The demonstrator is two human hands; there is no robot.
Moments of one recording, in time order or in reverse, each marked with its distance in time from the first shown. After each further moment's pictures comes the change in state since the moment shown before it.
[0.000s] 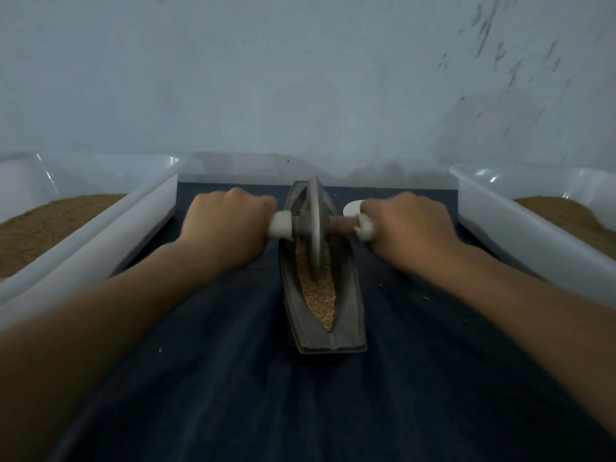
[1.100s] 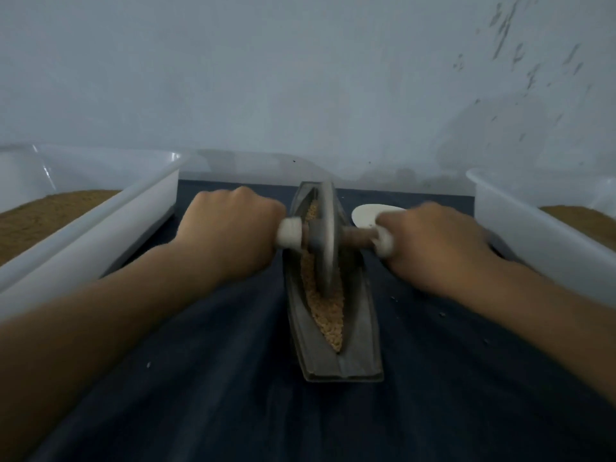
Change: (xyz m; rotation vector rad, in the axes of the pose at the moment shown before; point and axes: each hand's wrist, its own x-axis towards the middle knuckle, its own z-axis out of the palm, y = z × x) left_hand -0.001 0.003 -0.002 0.043 0.047 0.024; right_hand -0.009 0.003 -0.002 0.026 -0.019 -0.016
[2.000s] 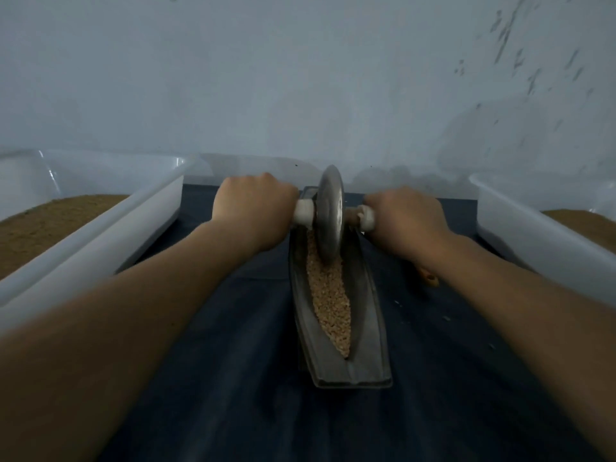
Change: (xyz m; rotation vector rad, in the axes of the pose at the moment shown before) left_hand 0.042 0.011 0.002 -0.001 -0.151 -0.071; right_hand 0.053 -0.010 0.016 0.115 -0.231 0.111
